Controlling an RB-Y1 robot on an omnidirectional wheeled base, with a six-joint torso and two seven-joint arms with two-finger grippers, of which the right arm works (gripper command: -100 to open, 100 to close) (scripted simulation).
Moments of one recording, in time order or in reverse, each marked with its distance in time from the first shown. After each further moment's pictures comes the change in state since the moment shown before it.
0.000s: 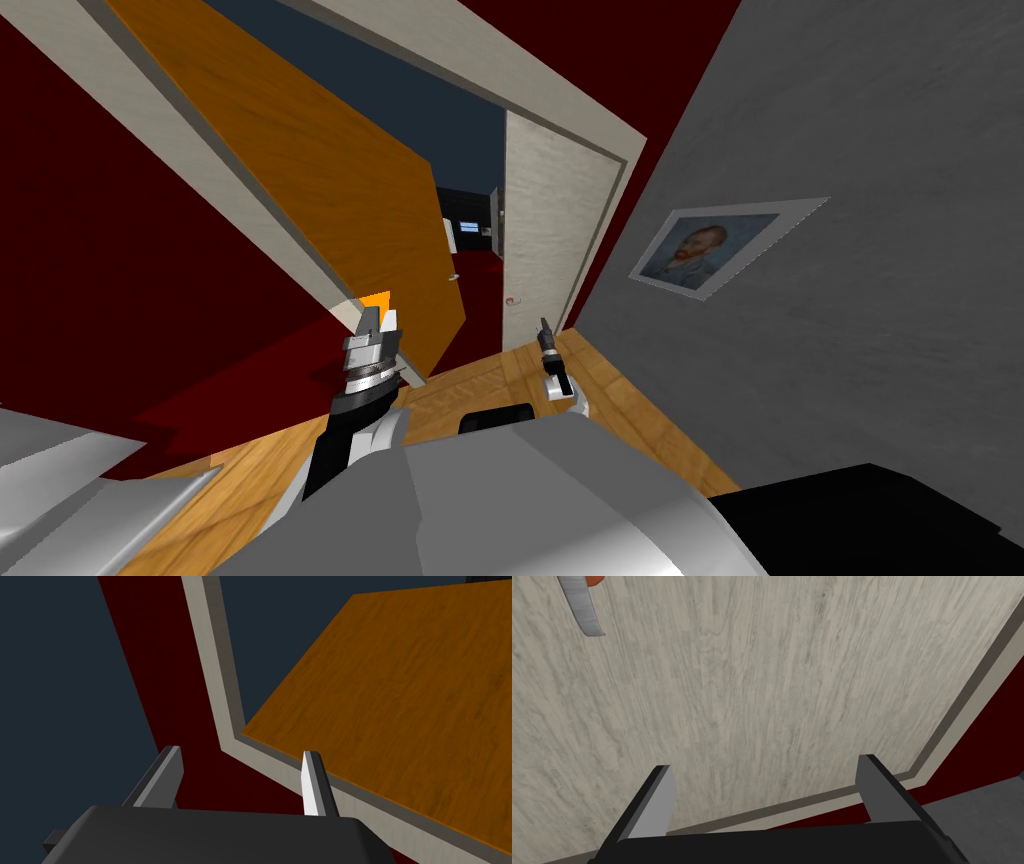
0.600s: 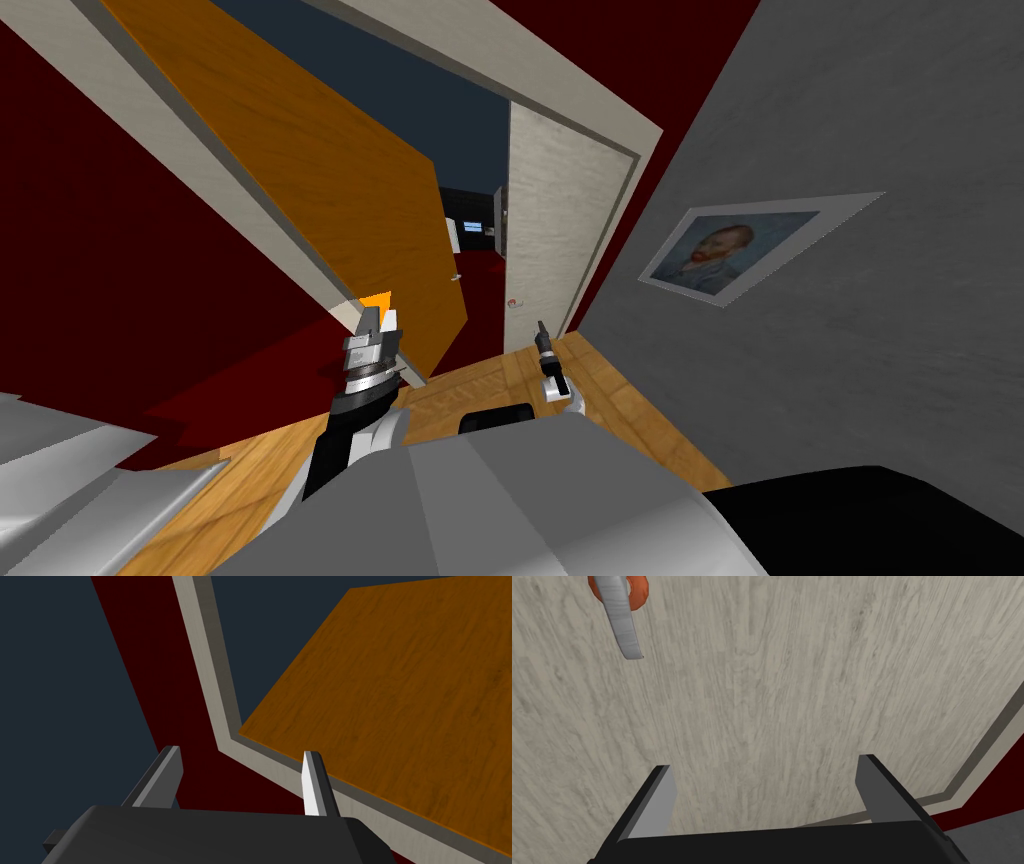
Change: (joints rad) arm -0.043 -0.001 0.015 0.119 -0.005 -0.023 -0.004
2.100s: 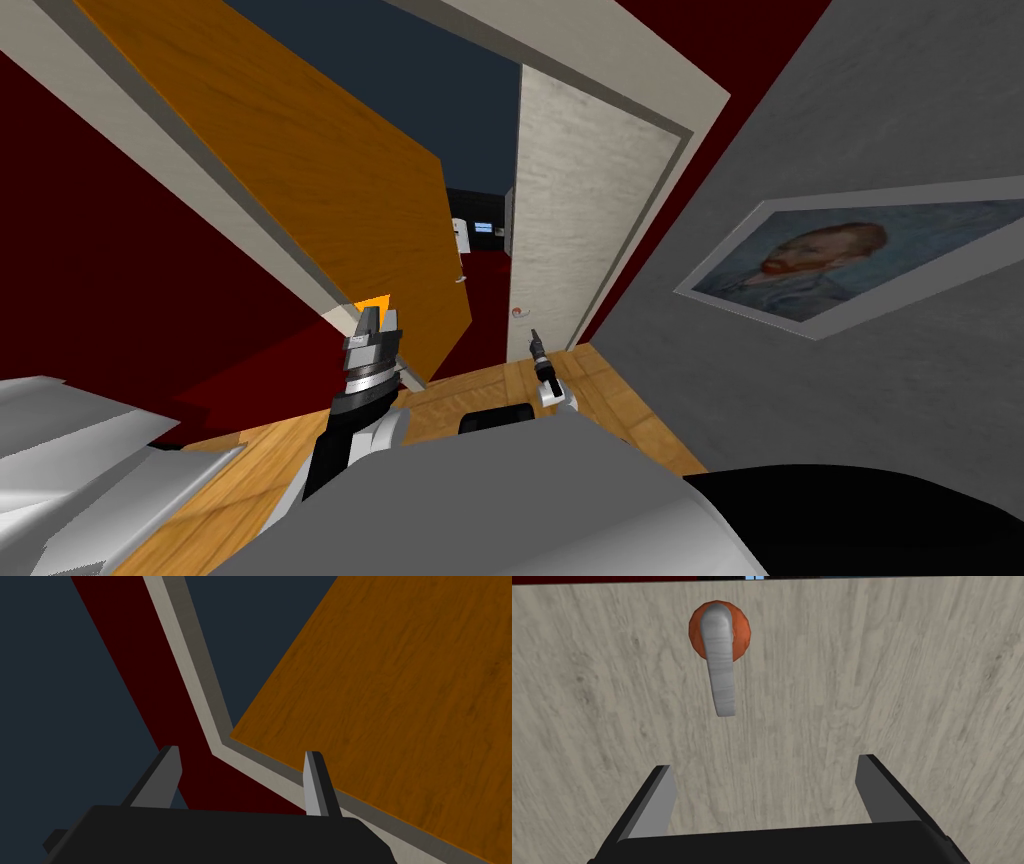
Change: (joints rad) arm -0.155 -0.007 0.040 0.398 -0.020 -0.094 -0.018
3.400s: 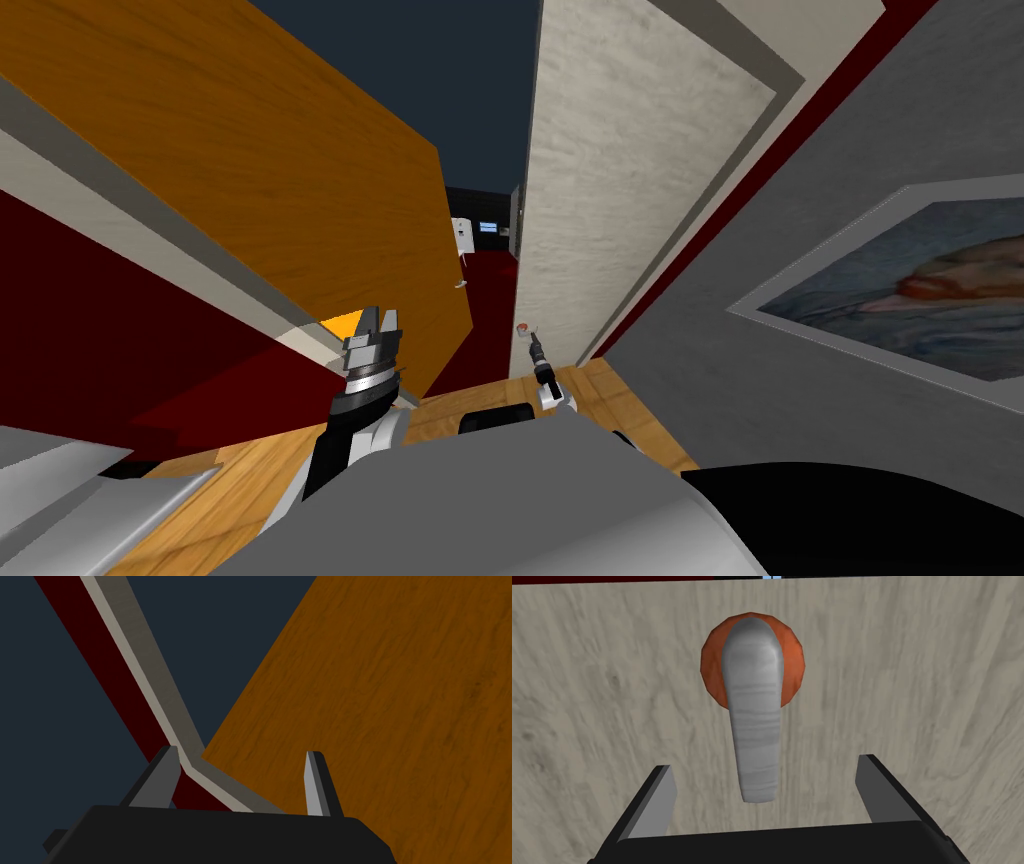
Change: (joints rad) arm -0.044 0.004 0.001 0.133 -0.009 -0.041 0.003
